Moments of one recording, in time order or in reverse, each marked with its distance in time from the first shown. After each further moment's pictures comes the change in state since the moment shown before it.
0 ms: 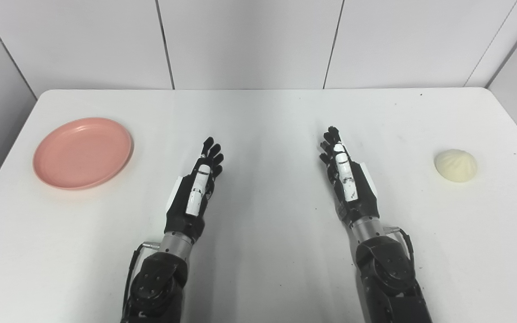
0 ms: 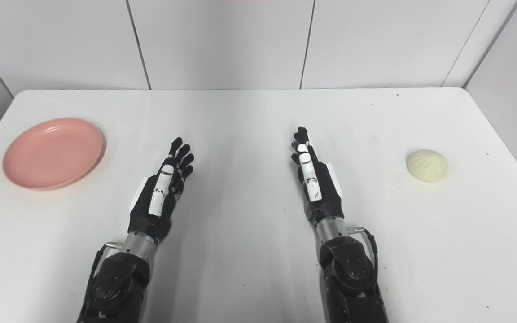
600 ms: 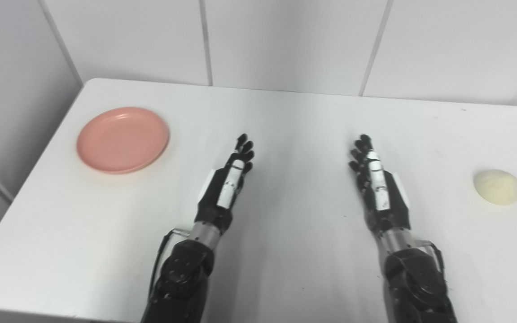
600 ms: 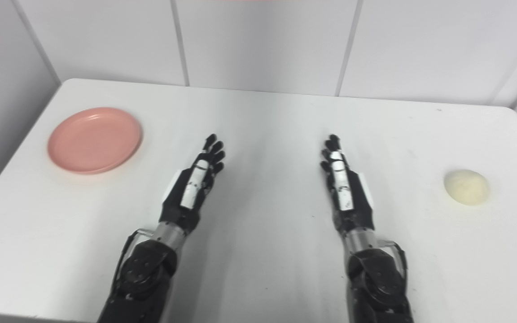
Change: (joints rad) left arm -0.041 -0.019 -0.019 0.066 0.041 -0.025 0.022; right arm -0.015 -0.035 -0.014 0.029 0.044 0.006 0.023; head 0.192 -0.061
